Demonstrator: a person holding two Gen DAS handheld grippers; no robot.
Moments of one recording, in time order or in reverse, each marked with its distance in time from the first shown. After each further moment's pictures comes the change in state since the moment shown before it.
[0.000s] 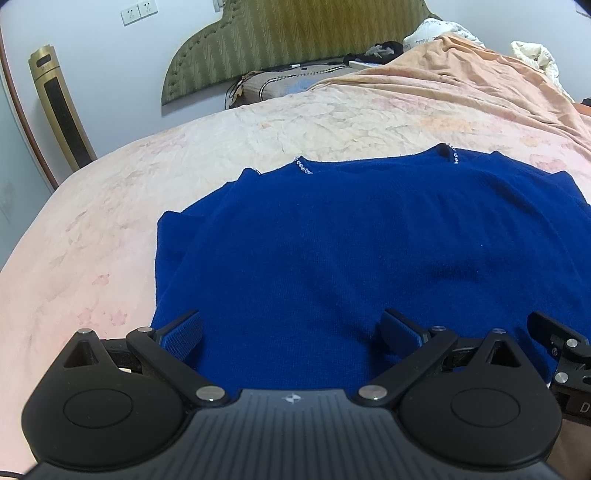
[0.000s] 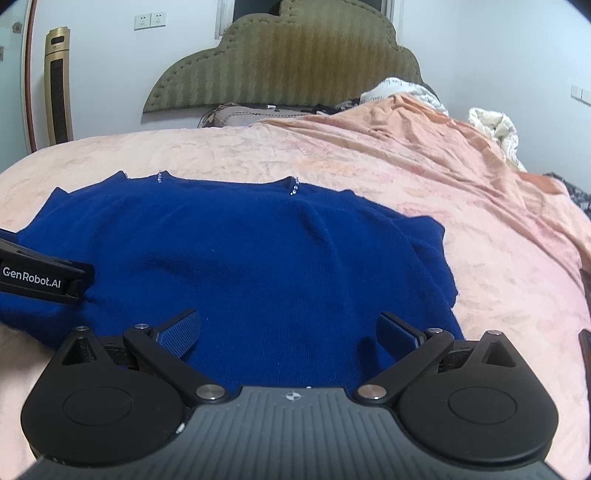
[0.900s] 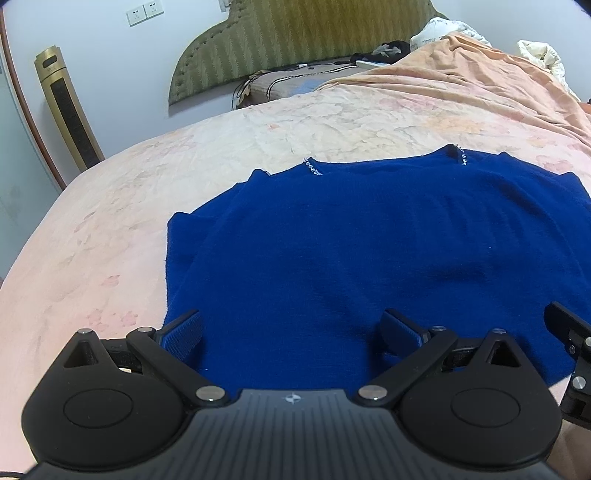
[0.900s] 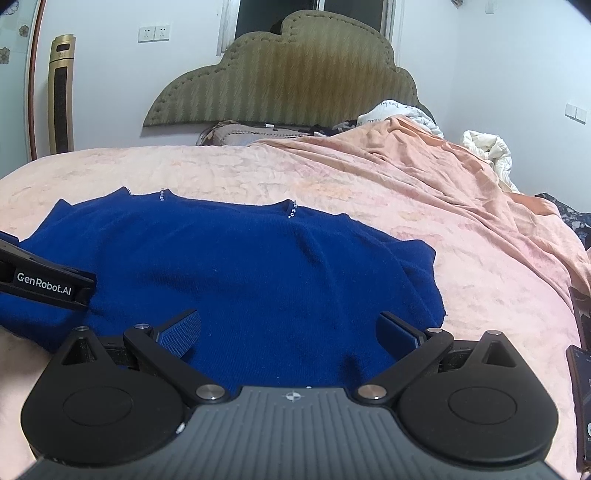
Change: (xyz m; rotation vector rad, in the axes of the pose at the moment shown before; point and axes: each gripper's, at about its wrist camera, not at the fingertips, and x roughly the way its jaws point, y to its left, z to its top) left arm -0.002 0.002 0.002 -0.004 0.004 0.027; right arm -0.015 0.006 0.003 -0.031 -0.069 -0.026
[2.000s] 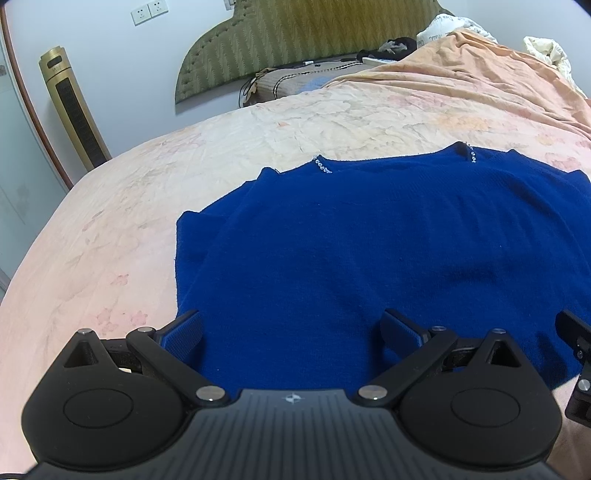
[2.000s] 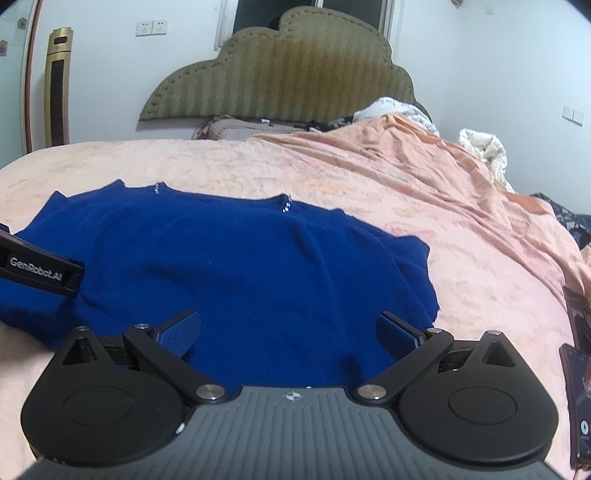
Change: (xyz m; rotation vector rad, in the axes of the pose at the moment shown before) left arm 0.000 0.003 0.002 0.002 0.011 0.024; right arm 0.000 0.002 -0.002 -0.006 0.026 -0.026
